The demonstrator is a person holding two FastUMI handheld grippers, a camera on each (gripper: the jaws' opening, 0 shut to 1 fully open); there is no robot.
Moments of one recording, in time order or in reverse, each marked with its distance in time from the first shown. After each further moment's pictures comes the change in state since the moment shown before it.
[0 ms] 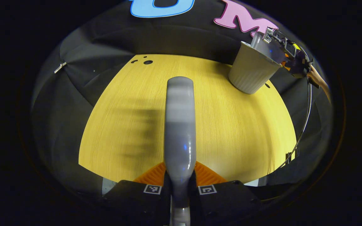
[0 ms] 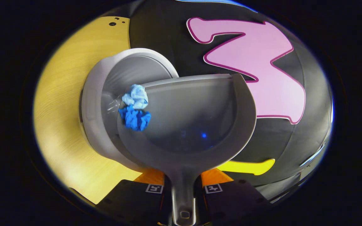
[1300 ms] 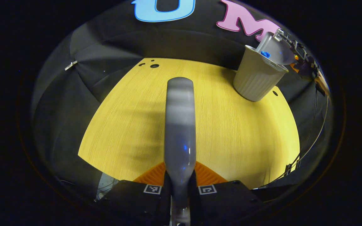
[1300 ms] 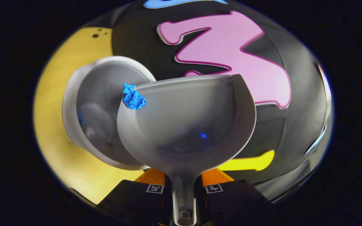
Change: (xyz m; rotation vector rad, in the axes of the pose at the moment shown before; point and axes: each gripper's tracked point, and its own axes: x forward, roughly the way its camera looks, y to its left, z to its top) left arm 0.000 -0.038 0.017 -0.049 -0.052 0.087; right arm 0.011 -0.045 -0.015 0.031 -0.074 -0.073
